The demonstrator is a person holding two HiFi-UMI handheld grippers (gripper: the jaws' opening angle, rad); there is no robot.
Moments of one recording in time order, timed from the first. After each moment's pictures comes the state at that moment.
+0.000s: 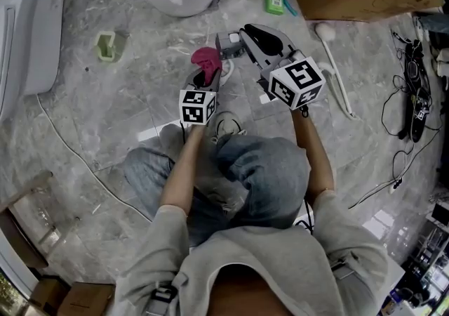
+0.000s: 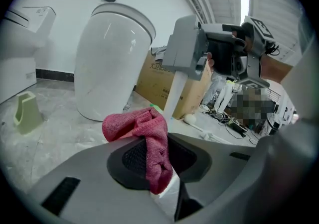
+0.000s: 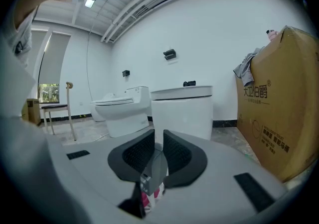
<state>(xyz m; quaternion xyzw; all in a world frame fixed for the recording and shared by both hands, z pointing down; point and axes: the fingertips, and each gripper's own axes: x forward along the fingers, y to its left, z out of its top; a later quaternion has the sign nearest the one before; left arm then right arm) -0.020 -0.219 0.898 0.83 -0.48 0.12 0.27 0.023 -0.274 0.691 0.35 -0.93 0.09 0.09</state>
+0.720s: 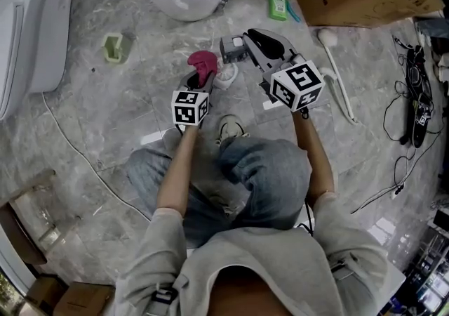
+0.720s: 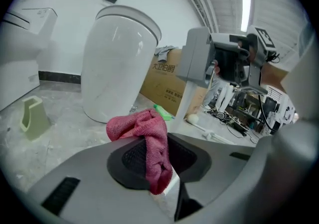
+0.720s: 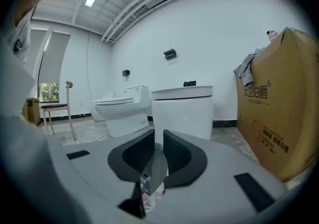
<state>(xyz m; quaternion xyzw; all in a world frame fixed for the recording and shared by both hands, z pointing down) -0.053 -0.219 0.892 0.82 -0.48 0.13 0.27 0.023 -0.274 0.691 0.35 -0.93 0.09 0.10</state>
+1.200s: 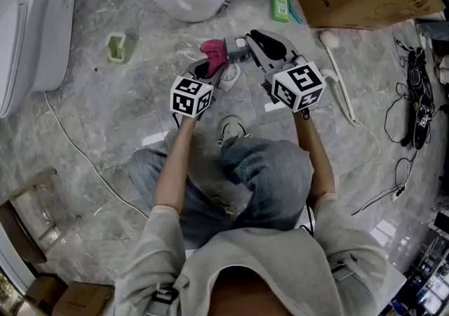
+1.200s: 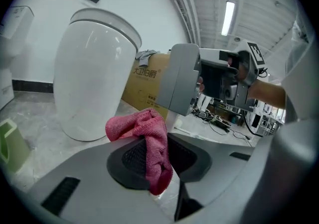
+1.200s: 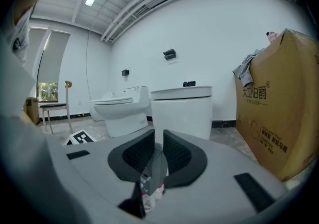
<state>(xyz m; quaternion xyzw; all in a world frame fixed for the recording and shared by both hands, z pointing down) -0.027 -0.239 0.841 0.88 -0.39 0.12 0.23 0.021 -0.274 0.692 0.35 -0.93 0.09 0.10</state>
